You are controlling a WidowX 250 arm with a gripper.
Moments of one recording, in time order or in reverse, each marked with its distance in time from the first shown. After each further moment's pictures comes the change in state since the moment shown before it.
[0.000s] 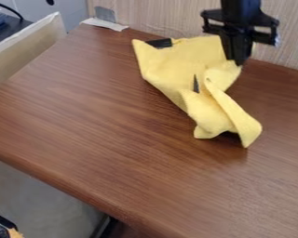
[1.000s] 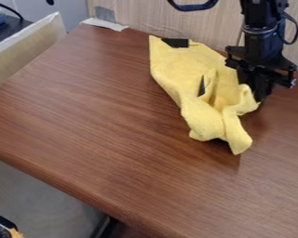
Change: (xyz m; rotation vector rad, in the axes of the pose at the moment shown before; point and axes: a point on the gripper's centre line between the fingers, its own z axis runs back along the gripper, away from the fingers) arm -0.002 -0.021 -0.048 -0.013 0.088 -0.114
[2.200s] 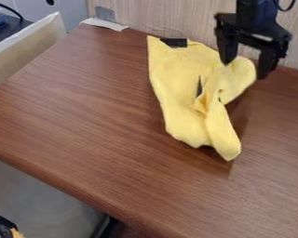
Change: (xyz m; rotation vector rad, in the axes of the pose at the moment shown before) arm -0.008 0.008 0.067 0.103 -0.102 0.026
